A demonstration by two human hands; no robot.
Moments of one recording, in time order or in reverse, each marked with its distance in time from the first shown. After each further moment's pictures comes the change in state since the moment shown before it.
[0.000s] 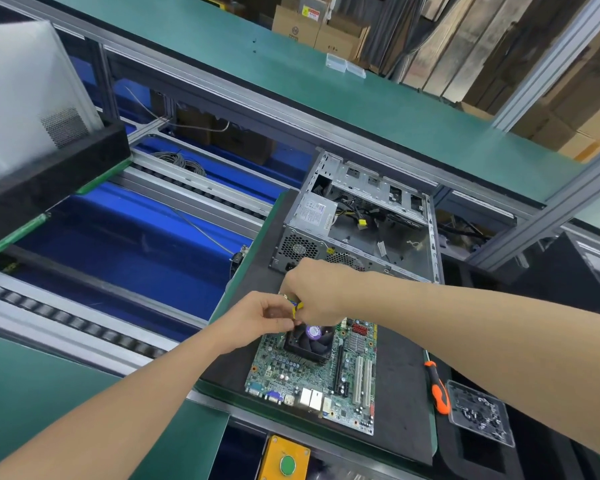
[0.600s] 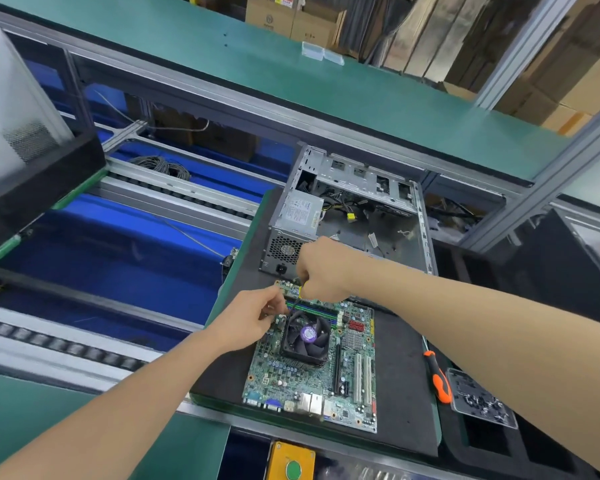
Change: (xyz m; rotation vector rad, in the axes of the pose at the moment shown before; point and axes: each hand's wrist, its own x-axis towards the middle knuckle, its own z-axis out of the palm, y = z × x) left_hand 0.021 0.003 -0.007 0.576 0.064 0.057; right_hand 0.007 0.041 0.002 0.275 0.095 0.195
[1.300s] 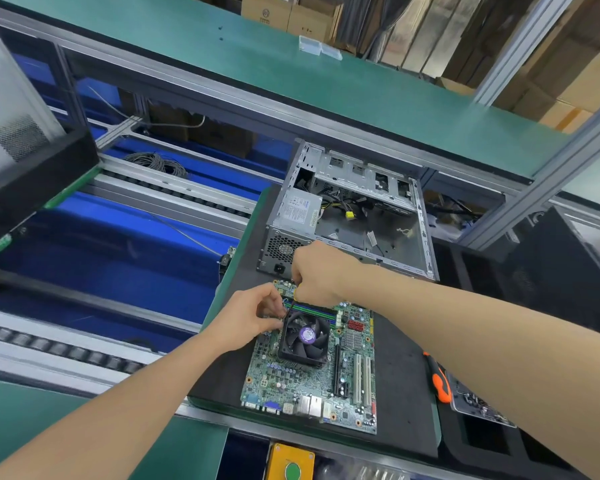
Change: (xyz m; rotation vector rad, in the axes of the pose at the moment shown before) left_hand 0.004 0.000 0.002 -0.131 0.048 -0.012; right_hand 0.009 -0.003 0.010 0.057 0.001 0.059
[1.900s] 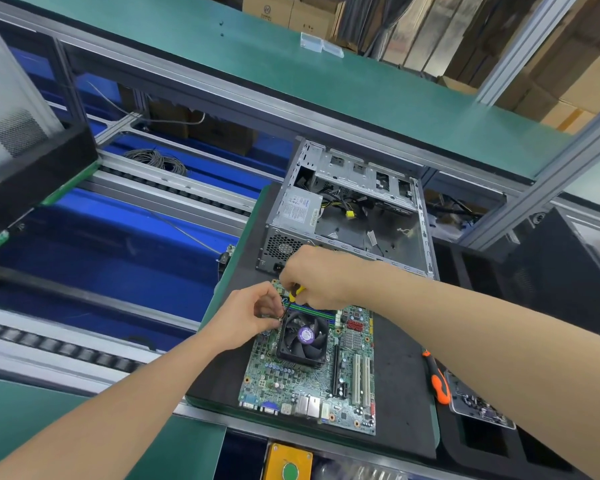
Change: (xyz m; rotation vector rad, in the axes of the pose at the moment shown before) left_hand 0.001 -0.006 0.001 -0.064 0.006 -0.006; right_hand 0.002 0.008 0.000 -0.229 -0.046 -0.304
